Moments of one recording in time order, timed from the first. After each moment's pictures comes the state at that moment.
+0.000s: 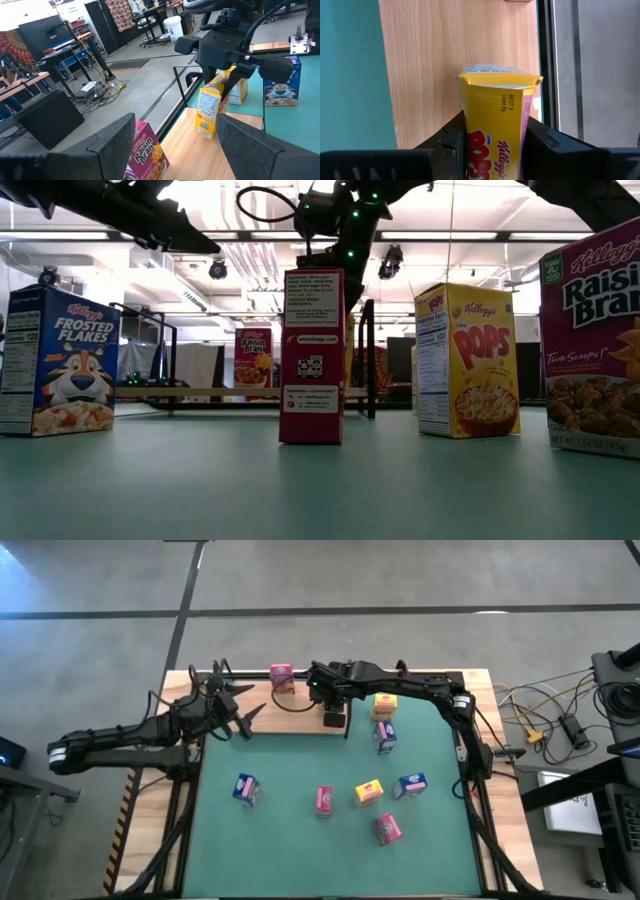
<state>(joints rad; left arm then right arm) 0.24 0.67 0.54 -0.01 -0.41 0.27 -0.32 2.09 1.98 -1.05 0.22 -0.32</state>
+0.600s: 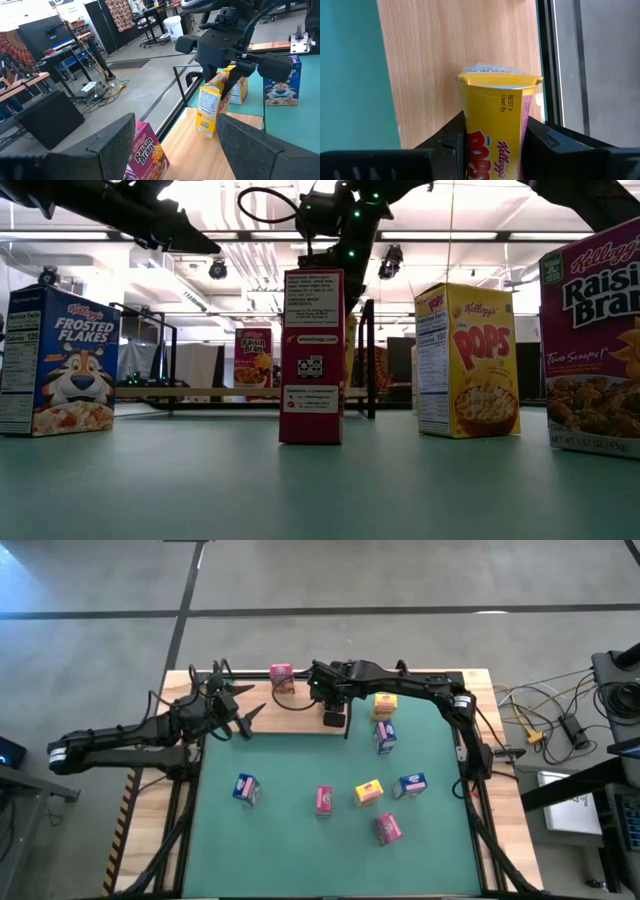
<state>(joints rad) 0.24 0.67 0.54 -0.01 -0.41 0.28 -0.32 2.09 1.98 -1.06 0.21 -0.28</state>
